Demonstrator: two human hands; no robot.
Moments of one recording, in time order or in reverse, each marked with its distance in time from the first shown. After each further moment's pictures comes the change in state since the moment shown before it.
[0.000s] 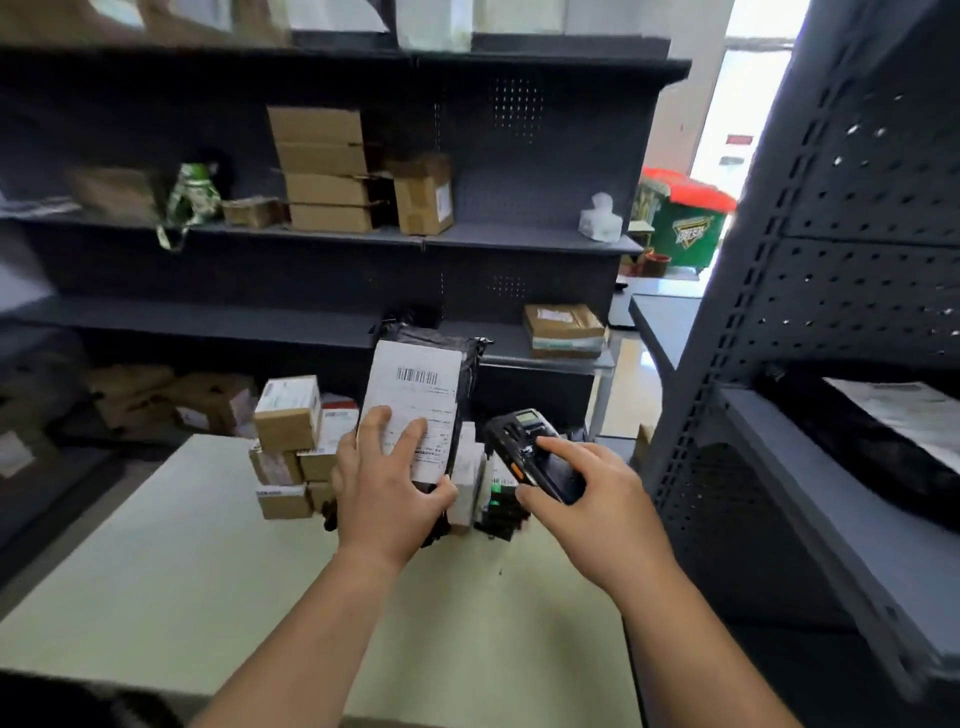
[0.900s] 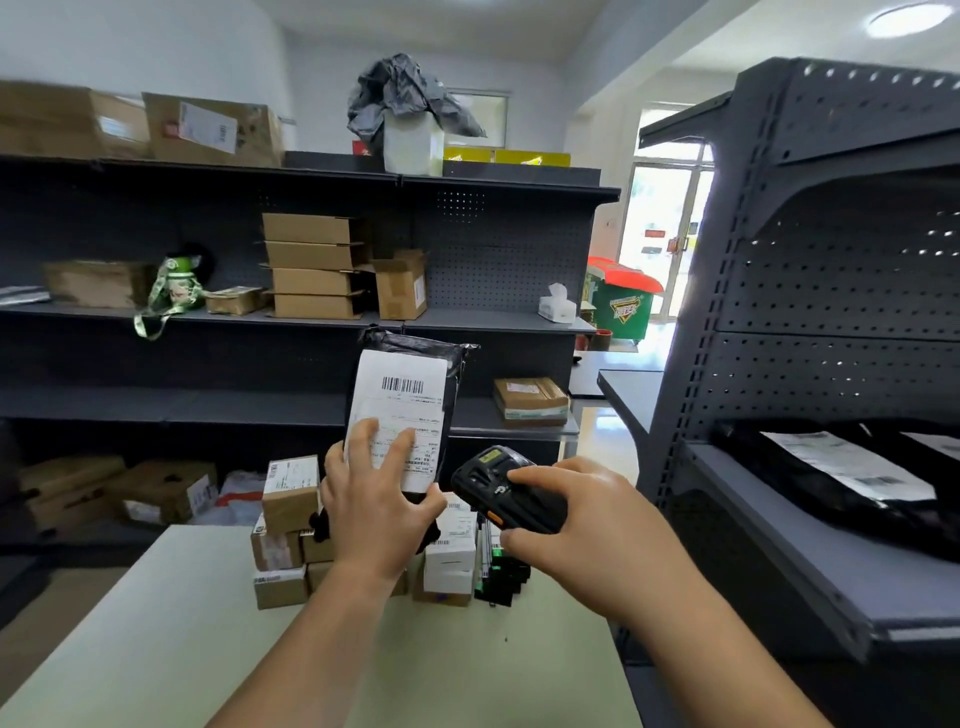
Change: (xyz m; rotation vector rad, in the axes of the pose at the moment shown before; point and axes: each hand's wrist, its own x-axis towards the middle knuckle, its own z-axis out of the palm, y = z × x) left_hand 0.041 -0.017 -0.083 -0.063 0.168 0.122; right_hand -0.053 -0.144 -0.041 -0.303 -0.010 -0.134
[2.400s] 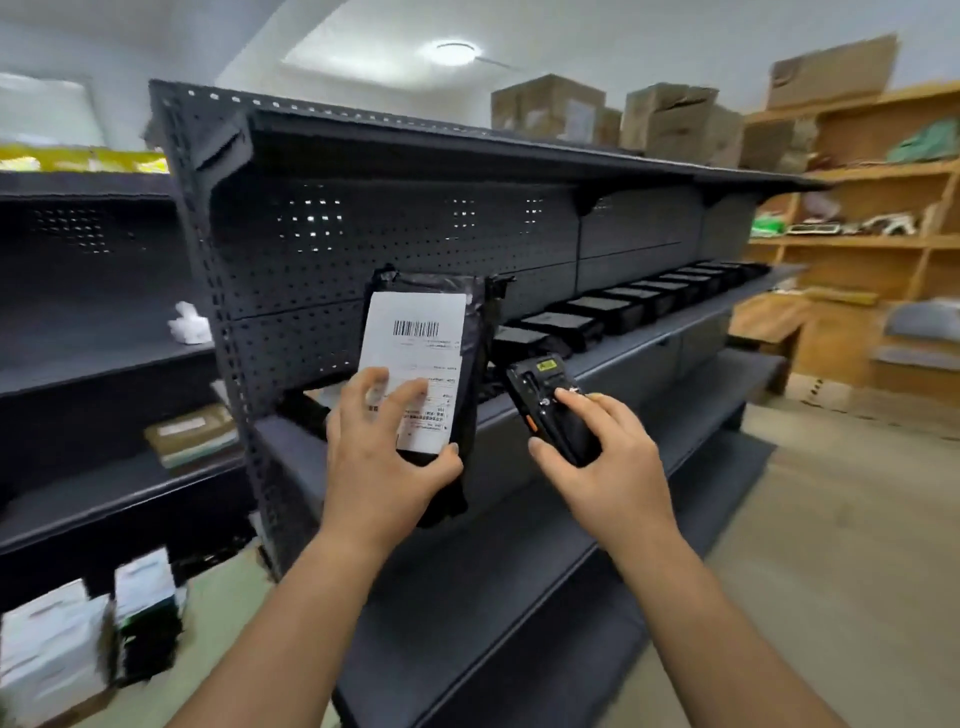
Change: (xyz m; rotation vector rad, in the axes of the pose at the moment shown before) left_hand -0.172 0.413 -0.030 -0.814 -0.329 0.496; right_hand -0.296 0.234 -0.195 -0.021 0.918 0.438
